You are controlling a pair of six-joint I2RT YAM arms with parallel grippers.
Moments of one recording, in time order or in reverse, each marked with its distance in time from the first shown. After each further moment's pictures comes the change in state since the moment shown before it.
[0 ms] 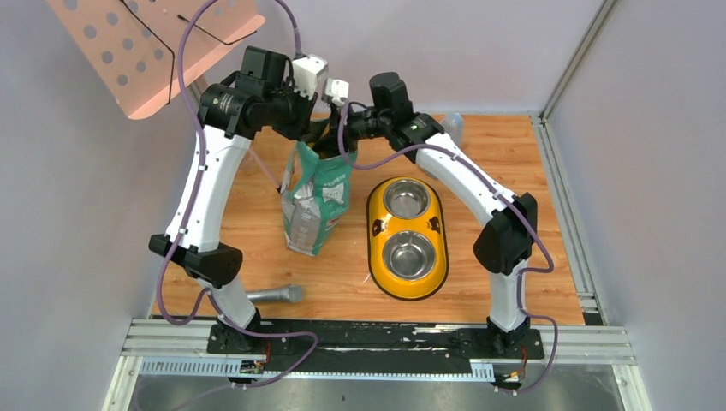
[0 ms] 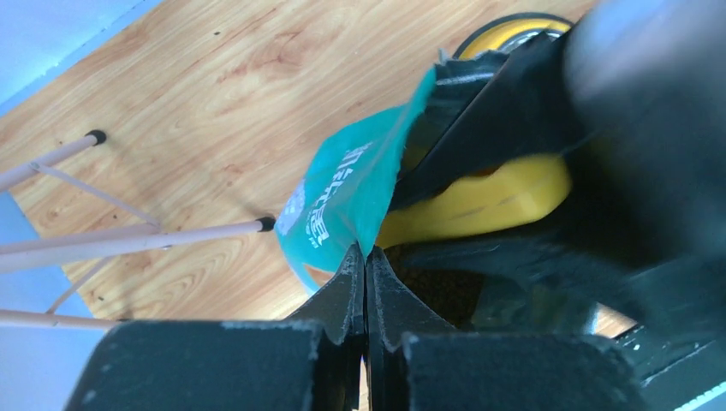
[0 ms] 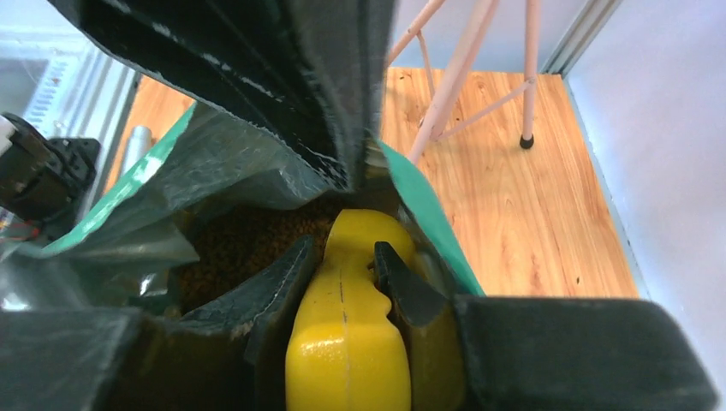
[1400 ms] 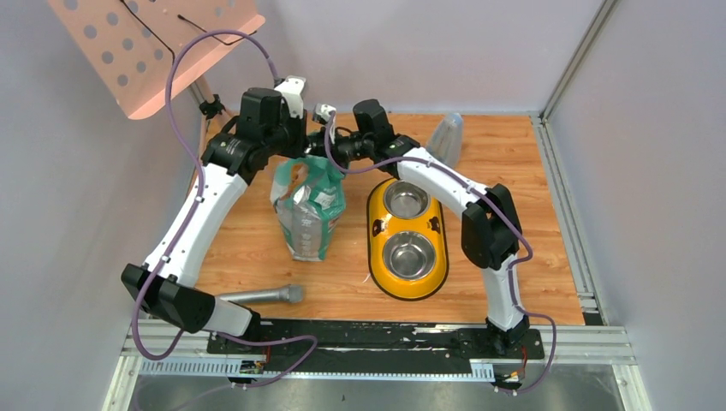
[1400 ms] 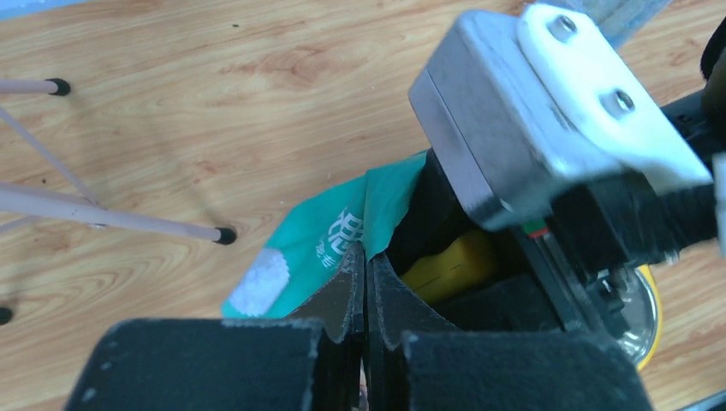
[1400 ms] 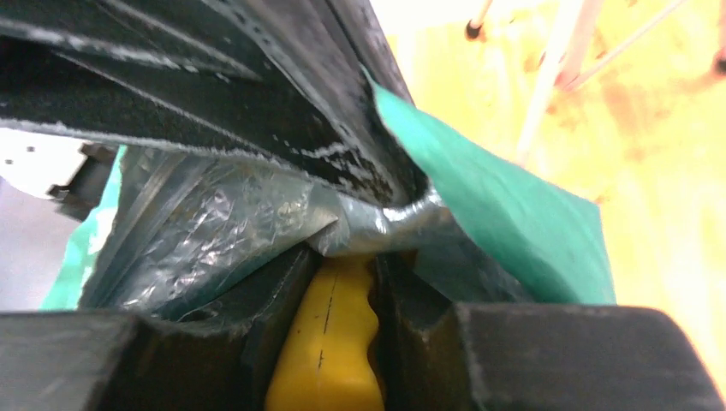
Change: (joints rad) left arm 0.032 -0.326 -0.715 0.569 -0.110 -0.280; right arm 0.068 0.111 -0.177 0.239 -0.073 0.237
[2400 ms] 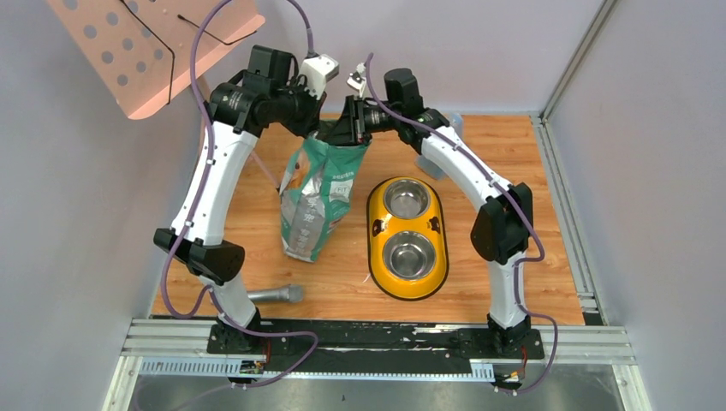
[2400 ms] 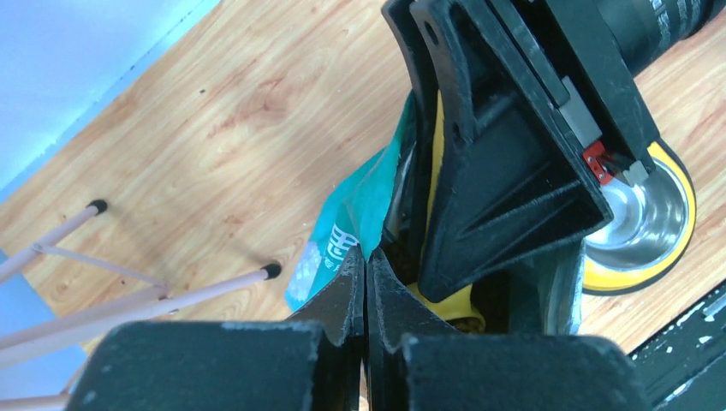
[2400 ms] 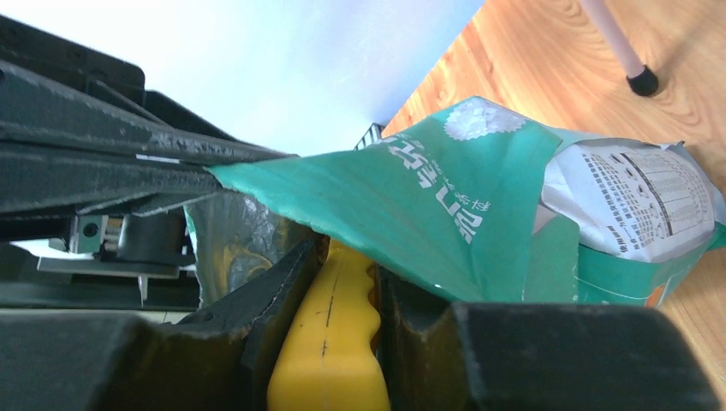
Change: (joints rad) left arm -0.008 0.342 0.661 -0.460 0.197 0.359; right arm -0.163 -0.021 0.165 -0.156 -0.119 0.828
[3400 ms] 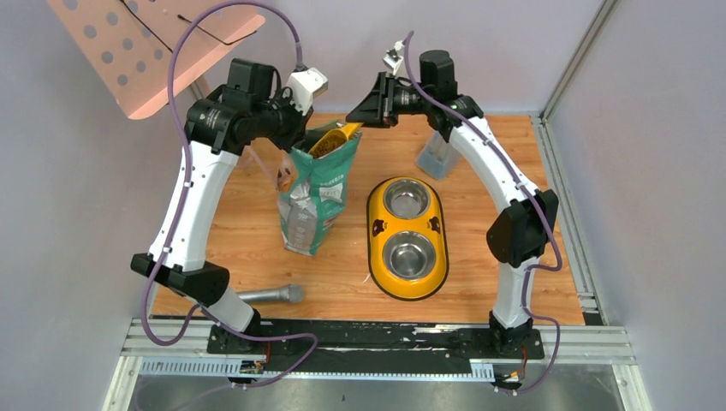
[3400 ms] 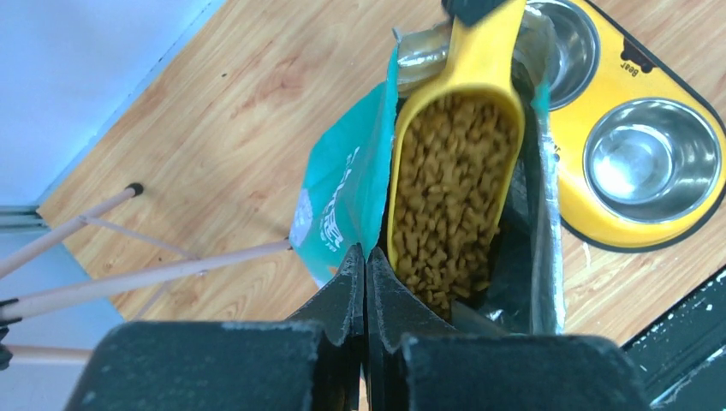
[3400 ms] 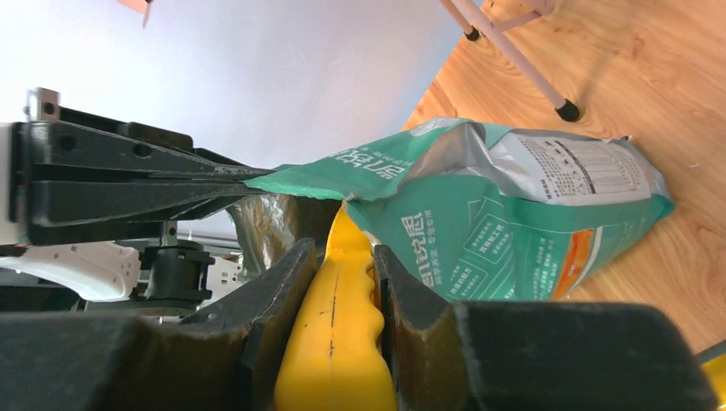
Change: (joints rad) left arm 0.000 -0.161 -0.148 -0.006 0.007 0.116; right arm -0.090 -0.085 0.032 -0.088 0.095 0.048
